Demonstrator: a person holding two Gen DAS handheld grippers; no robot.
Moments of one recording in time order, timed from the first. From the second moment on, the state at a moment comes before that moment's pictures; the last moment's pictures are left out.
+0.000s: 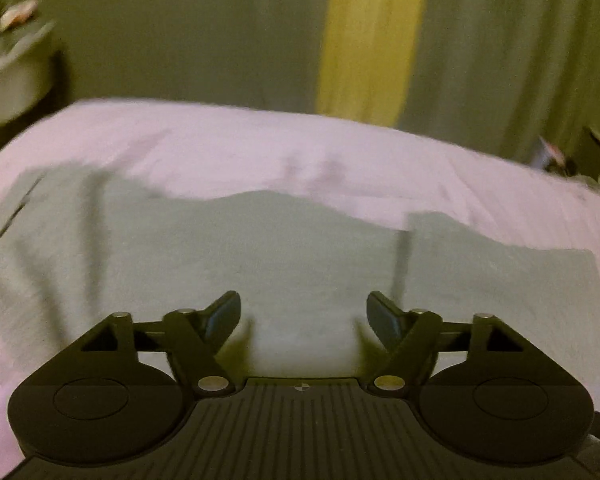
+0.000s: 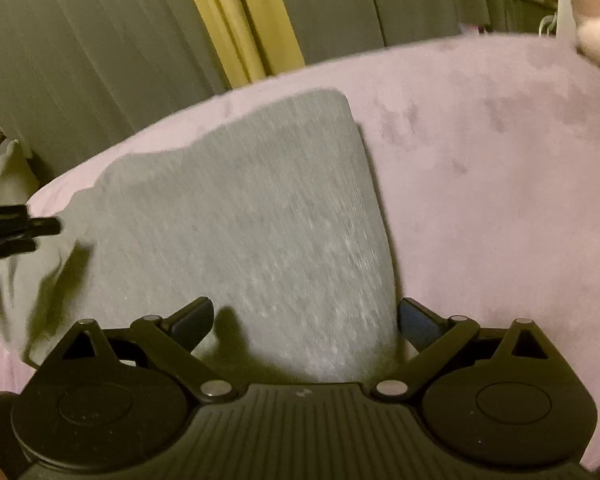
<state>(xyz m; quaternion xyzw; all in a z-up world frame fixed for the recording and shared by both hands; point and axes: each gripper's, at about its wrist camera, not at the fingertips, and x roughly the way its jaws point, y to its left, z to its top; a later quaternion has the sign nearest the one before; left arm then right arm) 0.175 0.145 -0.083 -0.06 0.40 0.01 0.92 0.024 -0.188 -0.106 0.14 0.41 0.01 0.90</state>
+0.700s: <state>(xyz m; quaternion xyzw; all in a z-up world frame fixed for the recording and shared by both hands) 0.115 0.394 -0.165 -0.48 0.31 0.06 0.82 0.035 -0.182 -0.128 0.11 0.44 -0.02 0.89</state>
